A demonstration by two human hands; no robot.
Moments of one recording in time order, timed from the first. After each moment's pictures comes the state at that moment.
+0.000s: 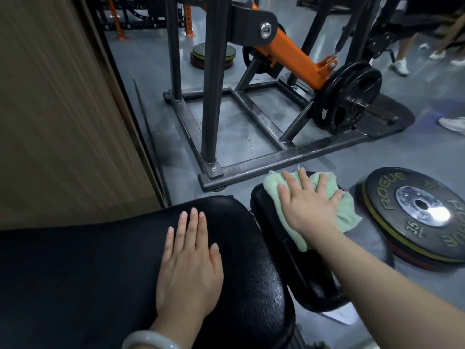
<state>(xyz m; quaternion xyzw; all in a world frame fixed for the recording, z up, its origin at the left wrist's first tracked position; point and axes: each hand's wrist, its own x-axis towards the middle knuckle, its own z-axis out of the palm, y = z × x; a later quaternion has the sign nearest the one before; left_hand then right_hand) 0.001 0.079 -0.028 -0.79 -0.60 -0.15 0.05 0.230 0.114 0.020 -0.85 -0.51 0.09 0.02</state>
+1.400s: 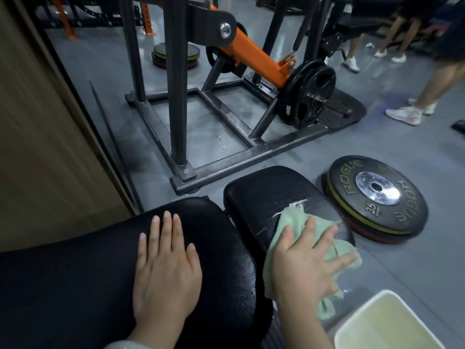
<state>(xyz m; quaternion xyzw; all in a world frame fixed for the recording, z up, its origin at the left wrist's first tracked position) 0.001 0.081 -0.027 -0.79 -0.59 -0.14 0.03 0.169 0.019 0.019 -0.96 -0.16 0.11 0.18</state>
